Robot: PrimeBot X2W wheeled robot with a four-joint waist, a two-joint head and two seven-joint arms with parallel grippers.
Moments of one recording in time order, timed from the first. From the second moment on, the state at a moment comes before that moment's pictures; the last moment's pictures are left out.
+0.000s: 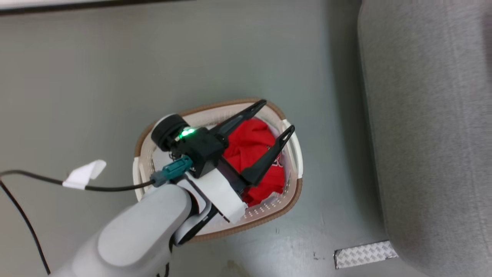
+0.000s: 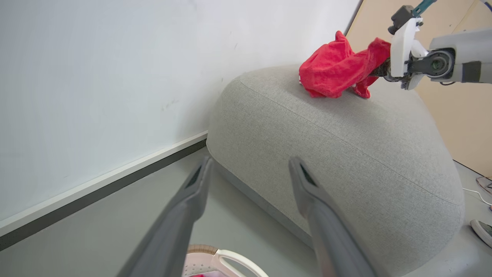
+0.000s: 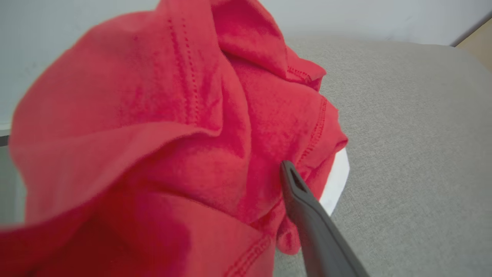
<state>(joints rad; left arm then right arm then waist) -0.80 0.39 -0.89 0.10 -0.52 -0.02 -0.19 -0.99 -0.60 0.09 0.97 0.55 0.13 0.11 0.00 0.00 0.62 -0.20</state>
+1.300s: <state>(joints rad) -0.37 0.40 -0.59 0.15 -0.68 0.13 -0.26 -0.46 -0.59 0.25 0.21 0.64 0.13 0.07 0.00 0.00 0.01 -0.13</state>
